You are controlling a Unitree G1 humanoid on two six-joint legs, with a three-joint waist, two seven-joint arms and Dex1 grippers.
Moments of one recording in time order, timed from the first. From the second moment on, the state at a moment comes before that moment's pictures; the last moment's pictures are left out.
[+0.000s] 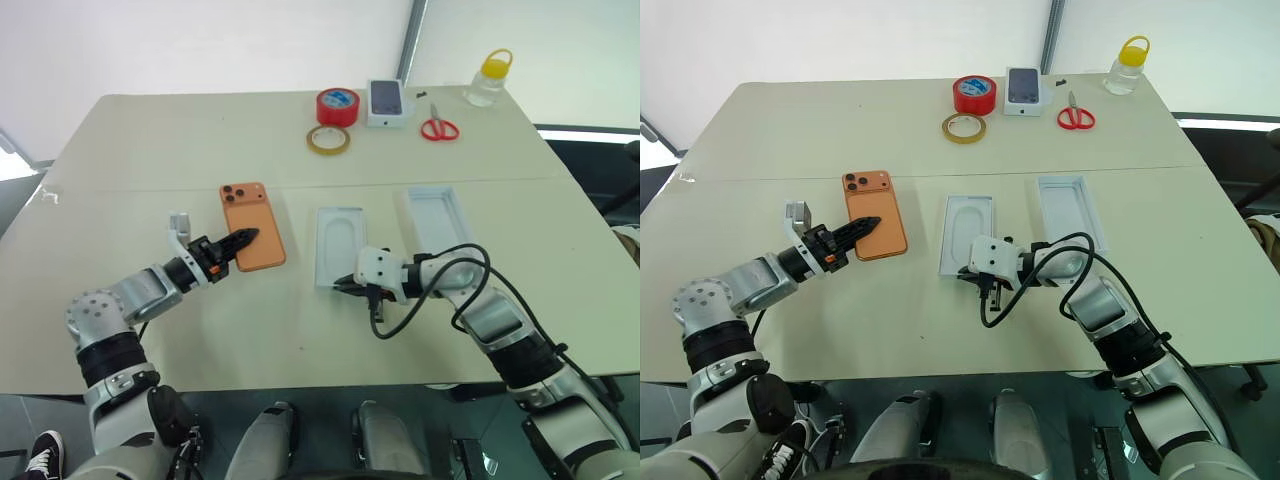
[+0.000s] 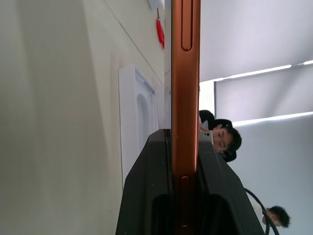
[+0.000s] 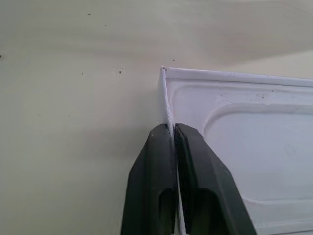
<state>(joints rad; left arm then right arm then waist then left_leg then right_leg) -0.52 0.29 0.68 0.26 -1.17 1.41 -0.28 -0.48 -0.55 0.37 -0.01 0.00 0.24 1.04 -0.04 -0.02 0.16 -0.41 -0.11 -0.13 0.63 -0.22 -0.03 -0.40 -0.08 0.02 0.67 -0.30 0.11</state>
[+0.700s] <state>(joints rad) -0.50 0.23 0.60 0.21 -1.23 1.35 -0.25 -0.45 -0.44 0.48 -0.18 -0.02 0.41 0.97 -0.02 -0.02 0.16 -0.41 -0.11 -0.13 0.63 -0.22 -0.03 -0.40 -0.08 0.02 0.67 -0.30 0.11</state>
